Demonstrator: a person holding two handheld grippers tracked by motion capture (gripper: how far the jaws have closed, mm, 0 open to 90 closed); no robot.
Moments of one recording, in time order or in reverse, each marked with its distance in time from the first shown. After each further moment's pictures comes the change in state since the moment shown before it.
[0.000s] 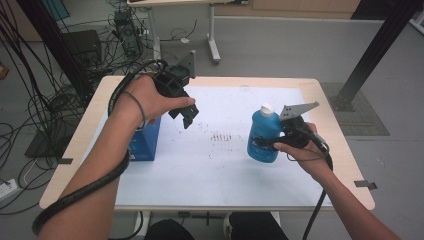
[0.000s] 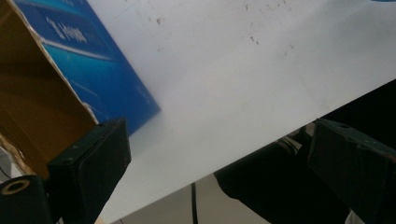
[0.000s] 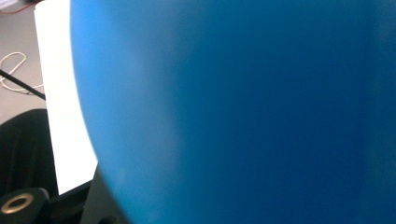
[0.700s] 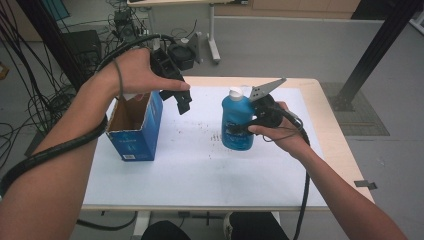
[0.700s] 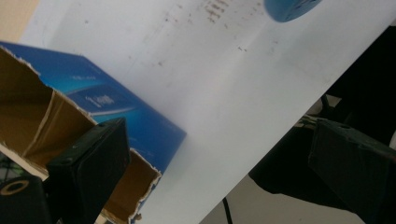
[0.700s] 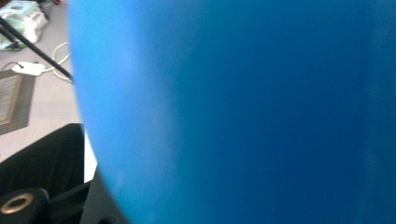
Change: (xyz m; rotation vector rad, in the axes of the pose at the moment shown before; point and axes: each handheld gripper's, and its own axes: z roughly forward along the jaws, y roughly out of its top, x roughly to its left) left arm 0.003 0.012 -0.041 -0.054 0.010 0.374; right arm 0.008 0.075 0.043 0.019 0.182 -0.103
